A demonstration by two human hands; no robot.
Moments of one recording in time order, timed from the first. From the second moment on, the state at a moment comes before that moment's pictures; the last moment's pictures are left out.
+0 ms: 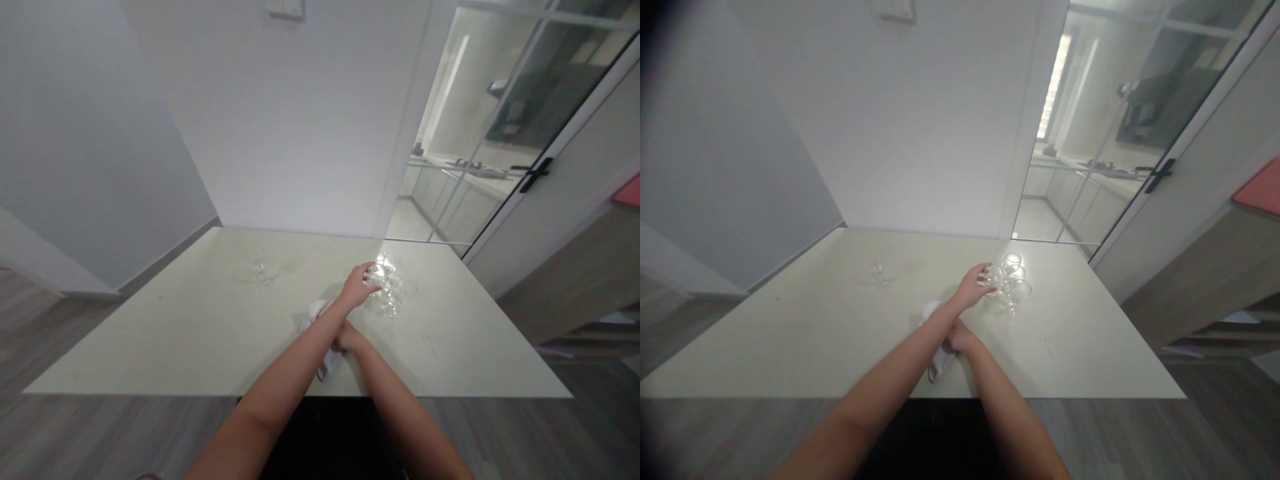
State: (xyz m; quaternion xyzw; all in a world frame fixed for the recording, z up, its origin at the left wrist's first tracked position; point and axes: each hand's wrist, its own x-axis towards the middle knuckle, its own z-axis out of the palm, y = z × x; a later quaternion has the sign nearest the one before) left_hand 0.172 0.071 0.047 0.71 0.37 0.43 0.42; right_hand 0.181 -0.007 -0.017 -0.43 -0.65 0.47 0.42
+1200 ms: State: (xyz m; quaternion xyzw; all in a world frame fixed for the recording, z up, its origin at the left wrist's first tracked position) left_hand 0.183 0.072 0.046 0.70 0.40 0.44 0.38; right_hand 0.179 0.004 -0.034 -0.44 -0.62 0.48 0.44
